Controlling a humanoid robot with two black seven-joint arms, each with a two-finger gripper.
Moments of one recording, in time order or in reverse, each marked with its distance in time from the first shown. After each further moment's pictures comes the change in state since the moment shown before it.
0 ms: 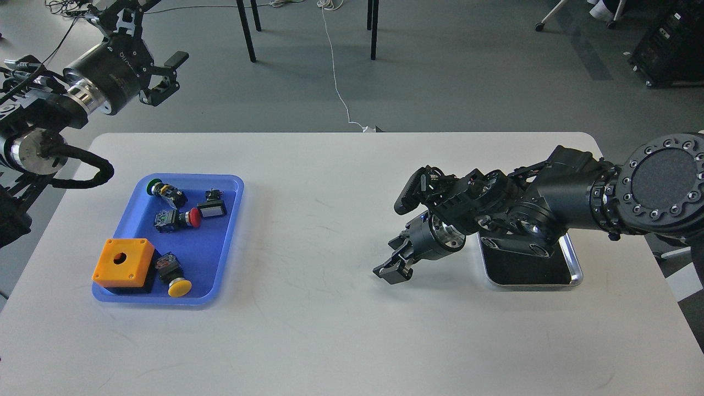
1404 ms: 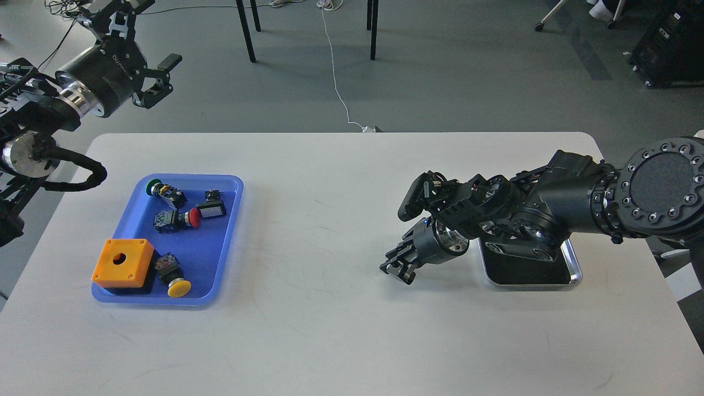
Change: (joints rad) left arm 0.012 0.020 -0.003 0.000 -0.001 -0.007 -0.002; right arm -0.005 0.000 -0.022 0.007 -0.027 -0.021 0.000
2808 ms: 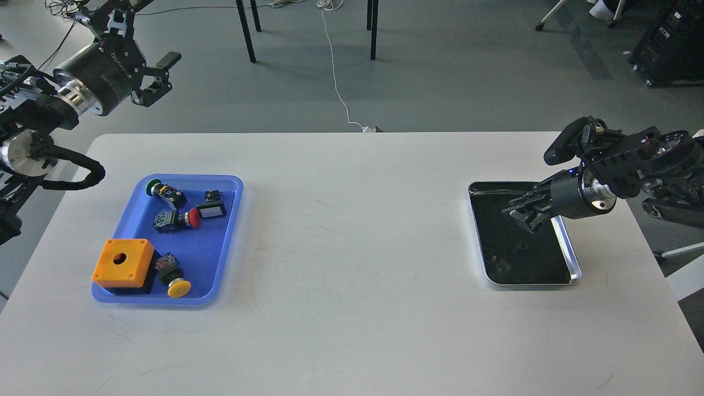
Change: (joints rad) left arm -0.003 0.006 0.001 -0.009 0.001 0.001 0.000; right arm 0.071 -0.553 0.024 0.135 -0.171 -0.010 0.000
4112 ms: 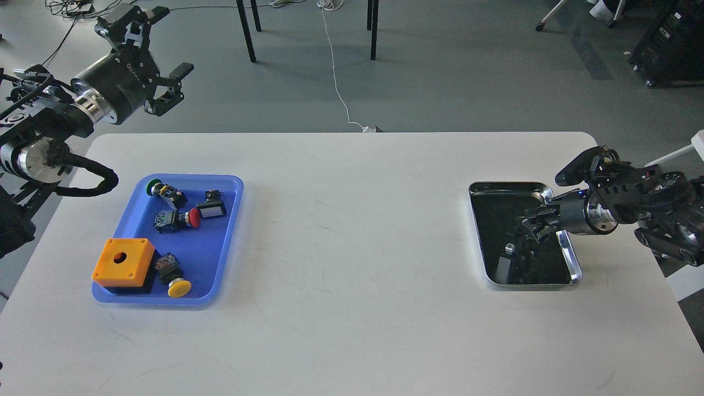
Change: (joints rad) left arm 0.015 -0.033 0.002 0.000 0.025 0.010 0.002; right arm -0.281 0.082 0.149 -0.334 0.010 -0.044 0.000
